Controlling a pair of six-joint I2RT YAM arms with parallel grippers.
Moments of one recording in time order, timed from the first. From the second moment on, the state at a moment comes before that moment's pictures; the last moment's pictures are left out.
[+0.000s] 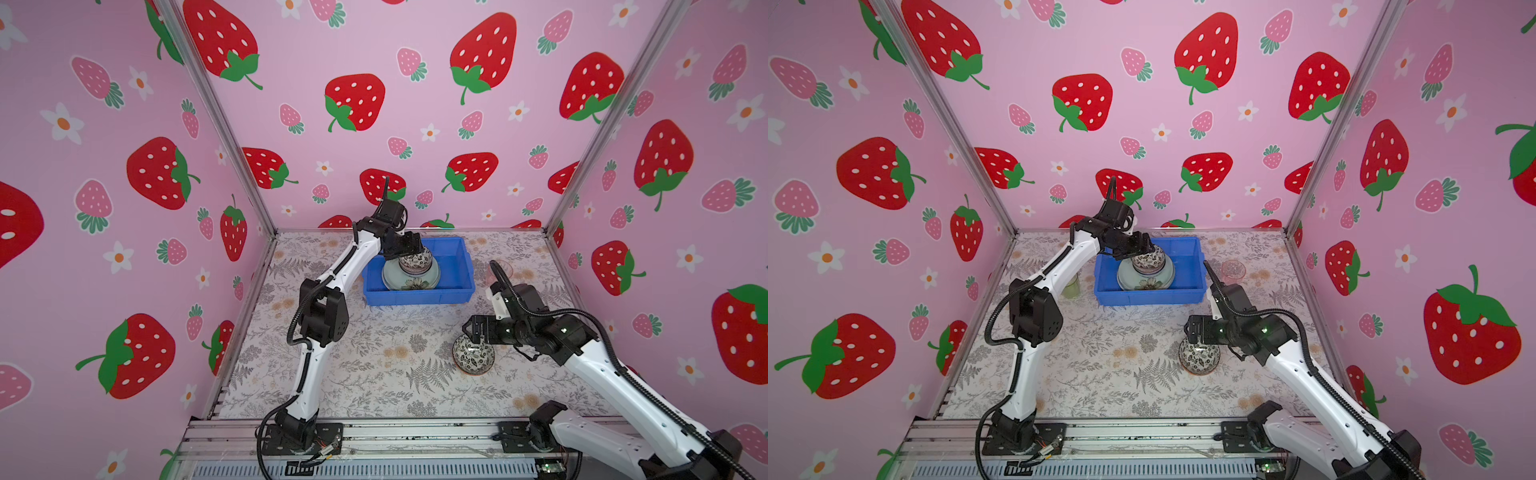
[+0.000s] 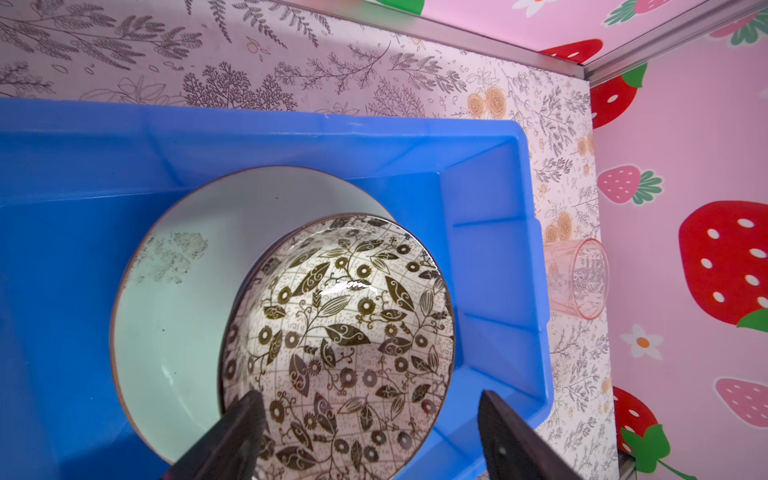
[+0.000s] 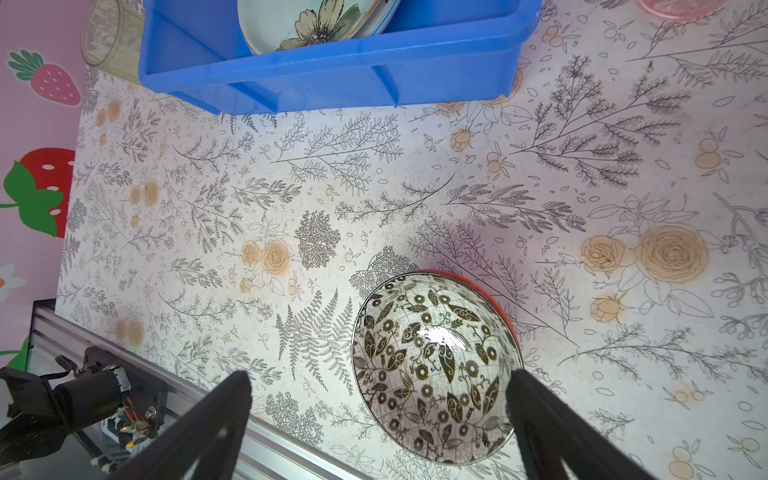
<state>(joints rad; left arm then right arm) -0.44 2.31 2.28 -0.91 0.31 -0.47 0.64 0.98 0.91 -0.86 -0.12 0.48</state>
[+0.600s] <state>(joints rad) -0.44 2.33 2.25 -0.88 0.33 -0.48 0.64 0.98 0.91 -0.86 -0.10 0.49</state>
